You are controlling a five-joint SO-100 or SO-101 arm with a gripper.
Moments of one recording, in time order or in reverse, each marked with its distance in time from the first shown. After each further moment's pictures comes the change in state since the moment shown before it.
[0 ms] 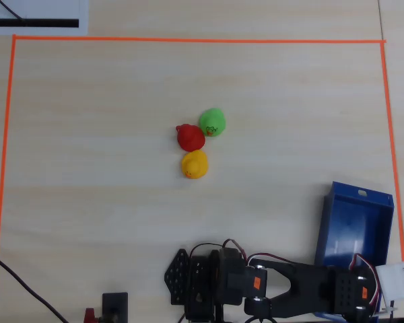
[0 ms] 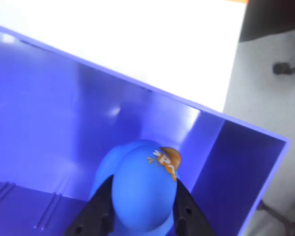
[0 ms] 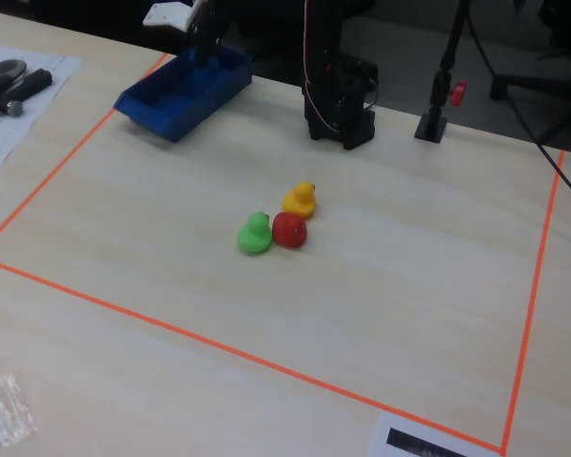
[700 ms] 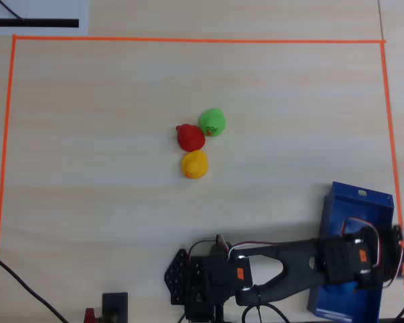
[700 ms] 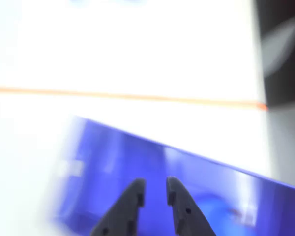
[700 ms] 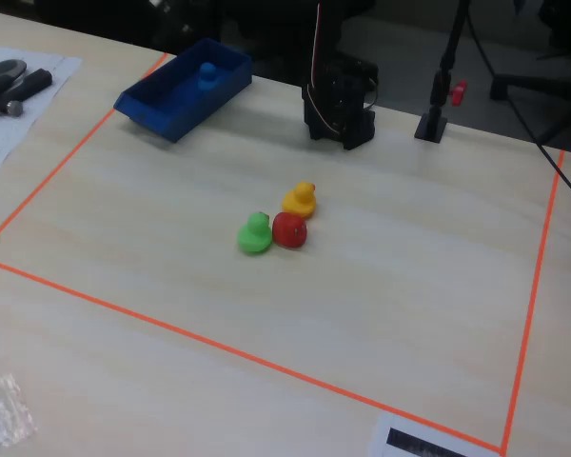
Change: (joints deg) arm -17.5 8.6 -10.5 -4.1 23.9
